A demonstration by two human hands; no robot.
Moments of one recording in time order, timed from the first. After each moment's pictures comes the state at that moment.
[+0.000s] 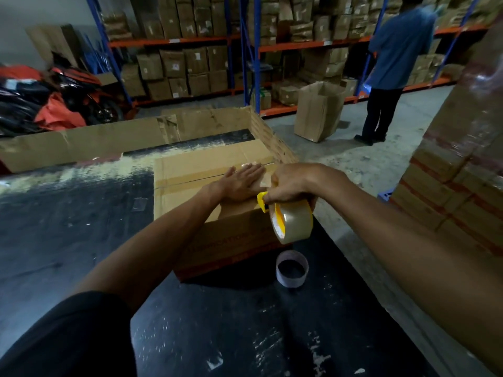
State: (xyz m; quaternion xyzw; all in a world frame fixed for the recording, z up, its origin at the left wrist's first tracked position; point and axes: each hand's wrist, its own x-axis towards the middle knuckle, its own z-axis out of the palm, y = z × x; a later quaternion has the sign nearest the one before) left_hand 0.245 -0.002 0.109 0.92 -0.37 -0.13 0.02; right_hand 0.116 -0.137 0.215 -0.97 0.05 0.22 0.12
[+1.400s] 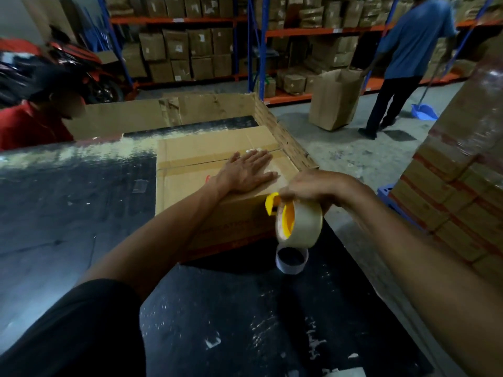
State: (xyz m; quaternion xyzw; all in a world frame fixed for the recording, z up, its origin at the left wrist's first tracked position) left_hand 0.255 -0.003 0.078 0.93 -0.36 -0.03 0.04; right_hand 0.096 -0.158 0.171 -0.93 0.11 0.21 0.26
